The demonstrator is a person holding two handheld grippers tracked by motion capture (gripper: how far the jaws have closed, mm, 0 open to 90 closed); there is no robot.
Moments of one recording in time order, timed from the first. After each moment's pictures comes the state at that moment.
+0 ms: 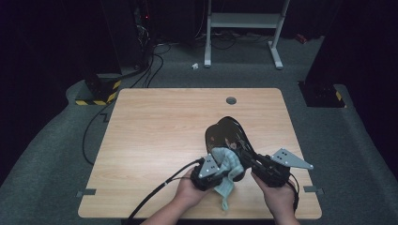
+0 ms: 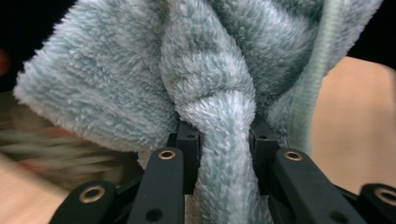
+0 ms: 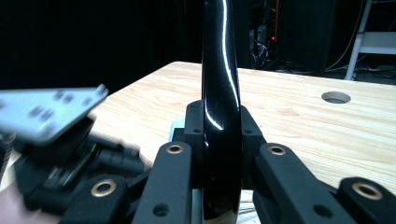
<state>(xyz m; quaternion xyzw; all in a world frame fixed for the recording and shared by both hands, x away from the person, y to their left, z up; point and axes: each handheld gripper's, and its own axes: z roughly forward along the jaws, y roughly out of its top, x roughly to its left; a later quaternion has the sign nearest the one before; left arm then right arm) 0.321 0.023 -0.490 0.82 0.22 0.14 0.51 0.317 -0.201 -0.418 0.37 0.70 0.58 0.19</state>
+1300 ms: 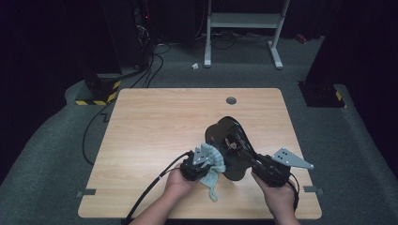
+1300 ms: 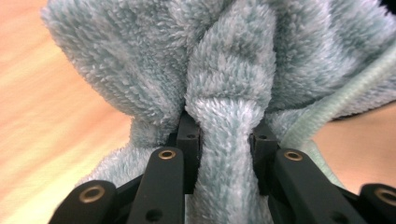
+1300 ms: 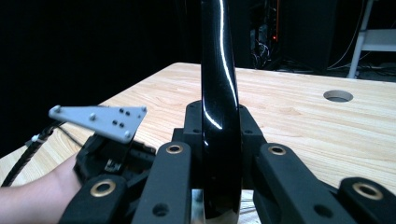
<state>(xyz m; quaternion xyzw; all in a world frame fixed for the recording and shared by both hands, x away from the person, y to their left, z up) 0.382 0.074 -0.525 0.84 0.33 0.17 0.40 0.318 -0.202 -0.419 0.38 0.70 0.58 0.18</state>
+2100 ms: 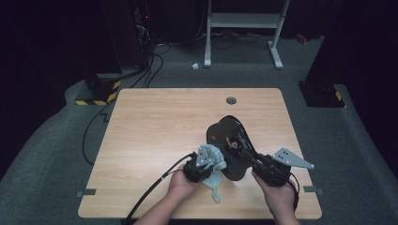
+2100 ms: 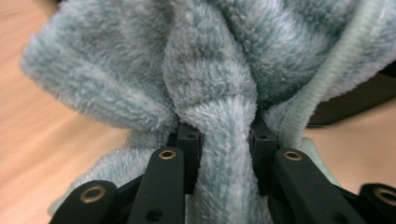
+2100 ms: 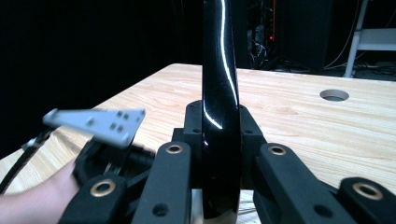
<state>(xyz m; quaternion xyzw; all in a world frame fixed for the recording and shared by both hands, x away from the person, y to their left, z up) 0.356 0.046 -0.525 0.85 0.29 0.15 0.42 0.319 -0.203 -0.420 0.39 0.69 0.58 0.18</state>
